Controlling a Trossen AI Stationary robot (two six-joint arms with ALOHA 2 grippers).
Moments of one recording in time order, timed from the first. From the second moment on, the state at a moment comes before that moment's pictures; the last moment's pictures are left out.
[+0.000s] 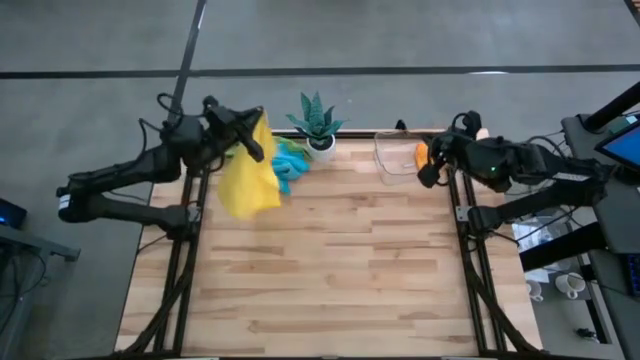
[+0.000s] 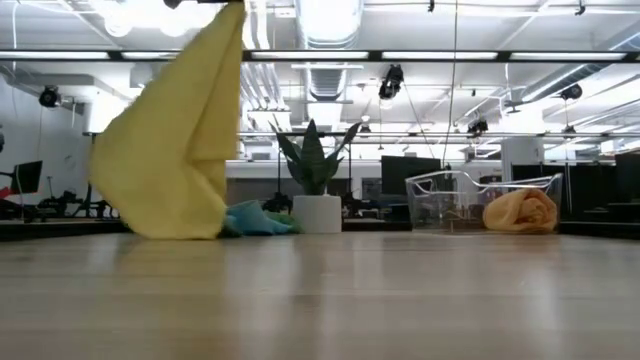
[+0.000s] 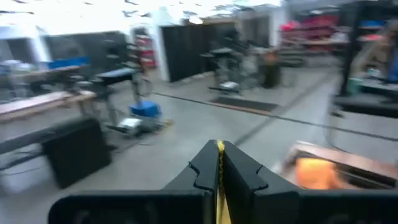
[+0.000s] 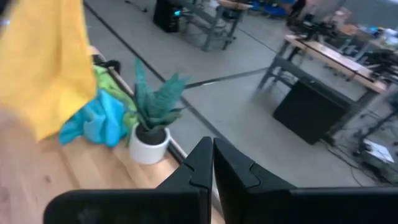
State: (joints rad) left arm 0.25 0.95 1.06 -0.06 -0.53 0.12; right arm 0.08 0.93 1.28 -0.81 0.84 0.02
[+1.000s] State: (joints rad) left arm 0.05 1.56 1.76 -0.57 -0.42 0.24; right arm 0.07 0.98 0.92 -0.72 0.49 0.04
